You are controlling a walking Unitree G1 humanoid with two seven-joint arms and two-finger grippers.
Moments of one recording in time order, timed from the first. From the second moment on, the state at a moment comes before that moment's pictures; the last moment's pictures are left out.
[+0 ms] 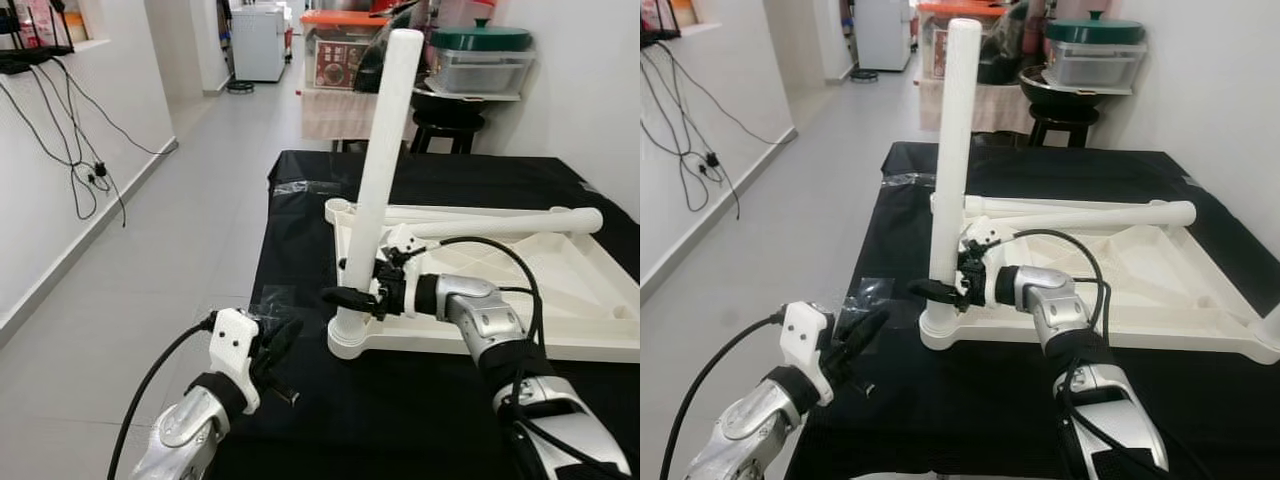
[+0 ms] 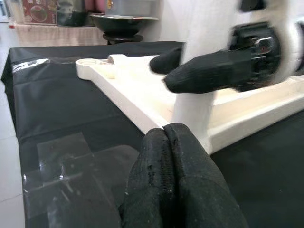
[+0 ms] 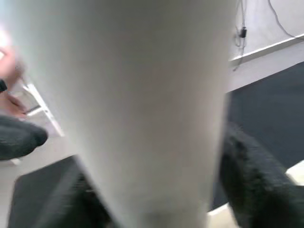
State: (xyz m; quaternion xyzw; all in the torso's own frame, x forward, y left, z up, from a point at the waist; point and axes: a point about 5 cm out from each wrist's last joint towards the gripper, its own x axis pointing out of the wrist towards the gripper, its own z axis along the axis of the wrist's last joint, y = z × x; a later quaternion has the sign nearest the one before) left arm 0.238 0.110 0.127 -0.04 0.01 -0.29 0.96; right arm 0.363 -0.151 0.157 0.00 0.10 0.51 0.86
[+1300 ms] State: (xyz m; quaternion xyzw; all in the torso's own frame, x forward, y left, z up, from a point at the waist) left arm 0.227 0.100 0.132 -0.02 0.02 -0.33 0.94; right arm 0.305 -0.129 0.143 0.00 0.06 0.23 0.97
